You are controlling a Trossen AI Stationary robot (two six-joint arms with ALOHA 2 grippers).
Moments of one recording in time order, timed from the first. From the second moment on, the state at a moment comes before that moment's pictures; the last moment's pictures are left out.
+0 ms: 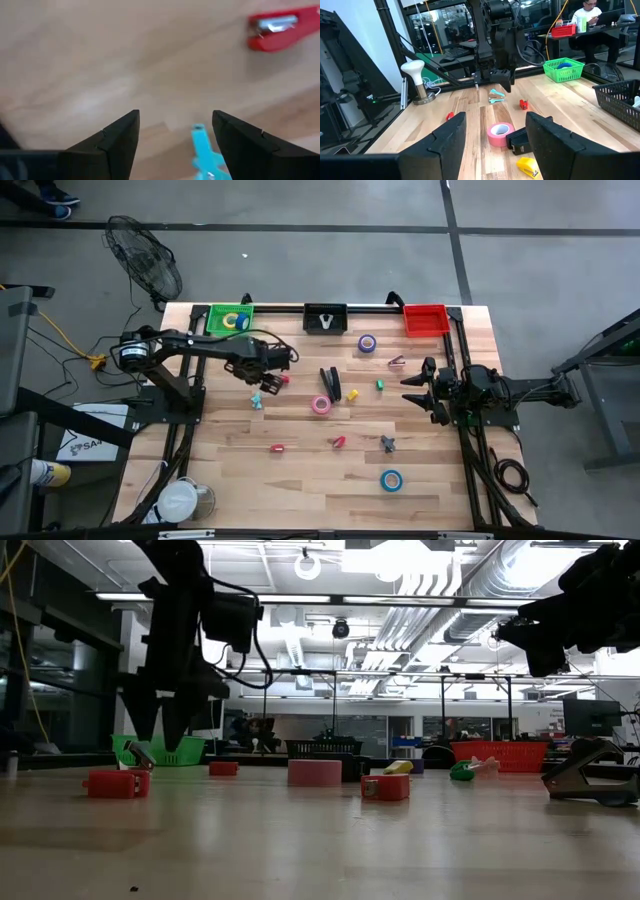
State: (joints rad) left arm 0.24 1.57 0.97 -0.97 -0.10 -0.90; right arm 0.04 0.03 0.01 0.03 0.05 0.20
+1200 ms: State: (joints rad) left arm 0.12 1.66 0.97 -0.94 0.01 -1.02; right arm 0.04 0.03 0.01 0.04 0.05 0.20
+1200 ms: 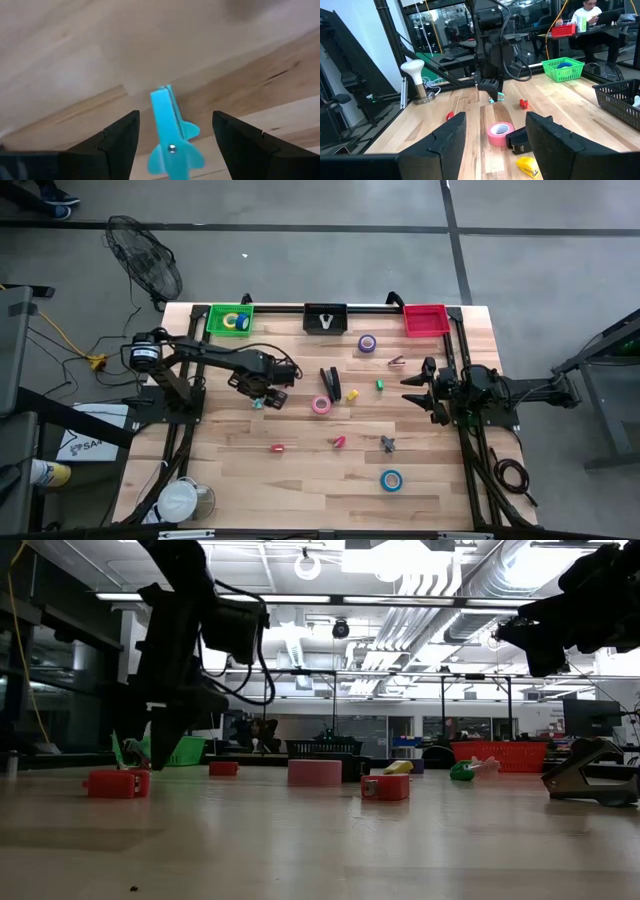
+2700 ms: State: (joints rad) left arm 0.19 1.68 1.31 -0.99 -0.23 -0.77; right arm 0.04 0.03 0.01 0.04 0.05 0.20
